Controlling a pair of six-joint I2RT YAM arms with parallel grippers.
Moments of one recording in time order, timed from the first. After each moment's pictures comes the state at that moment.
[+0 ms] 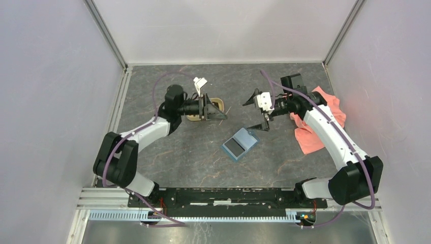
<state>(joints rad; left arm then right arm) -0.40 1.54 0.77 0.73 1.09 -1.04 0.30 1.34 1.21 -0.80 -1.13 -1.24</state>
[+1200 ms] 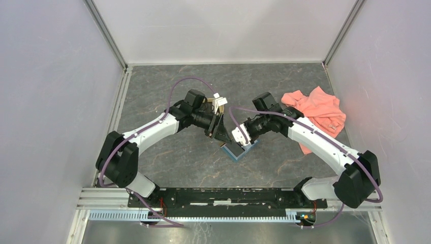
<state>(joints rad) -0.59 1.53 1.04 -0.30 1.01 -0.32 0.63 1.33 1.09 -0.72 -0.81 -1.38</state>
